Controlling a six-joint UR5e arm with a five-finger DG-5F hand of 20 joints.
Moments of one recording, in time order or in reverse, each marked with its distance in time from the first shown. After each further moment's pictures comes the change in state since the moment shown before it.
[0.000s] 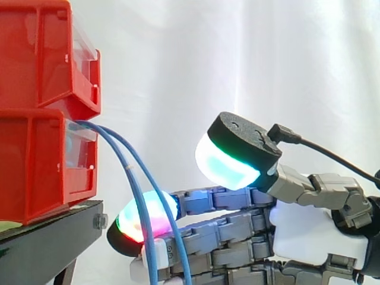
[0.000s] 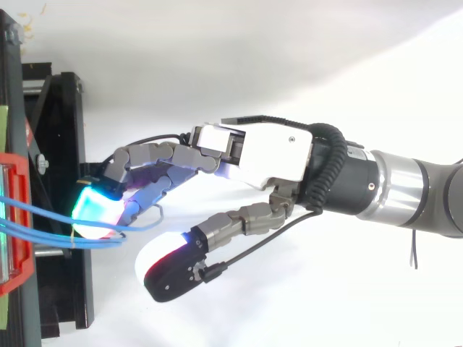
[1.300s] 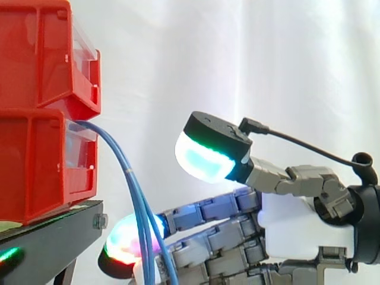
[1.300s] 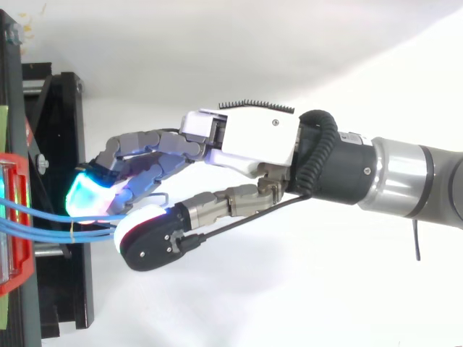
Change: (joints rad) arm -0.018 0.000 0.115 -0.290 -0.017 0.108
